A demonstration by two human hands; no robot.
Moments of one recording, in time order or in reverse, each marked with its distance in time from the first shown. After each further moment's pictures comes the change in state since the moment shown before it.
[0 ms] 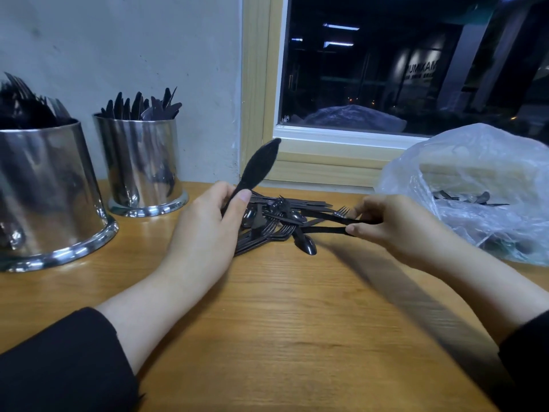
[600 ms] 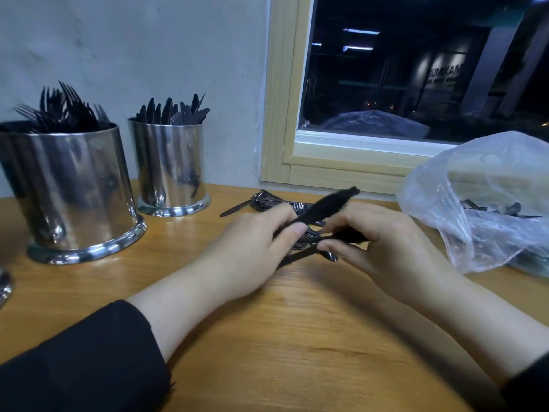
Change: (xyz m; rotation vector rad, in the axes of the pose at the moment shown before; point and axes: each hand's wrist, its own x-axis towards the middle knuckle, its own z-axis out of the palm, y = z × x) left_hand -0.004 0.008 -0.006 0.131 -0.398 0.159; right_hand -0.014 -0.044 0.030 0.063 0.170 -0.692
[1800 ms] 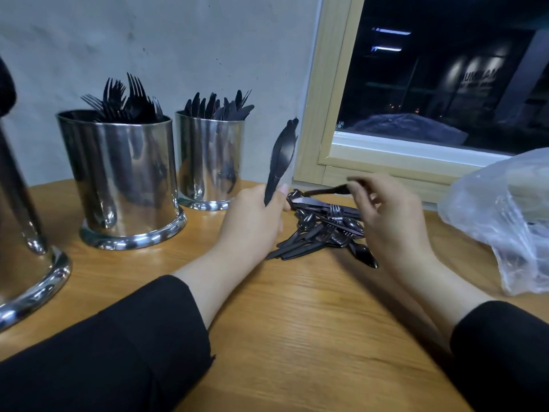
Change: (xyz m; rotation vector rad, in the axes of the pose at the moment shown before) left_hand 0.011 -0.037 -0.023 -0.324 0.377 -0.351; right_hand 0.056 0.015 0.061 -0.057 0.359 0.277
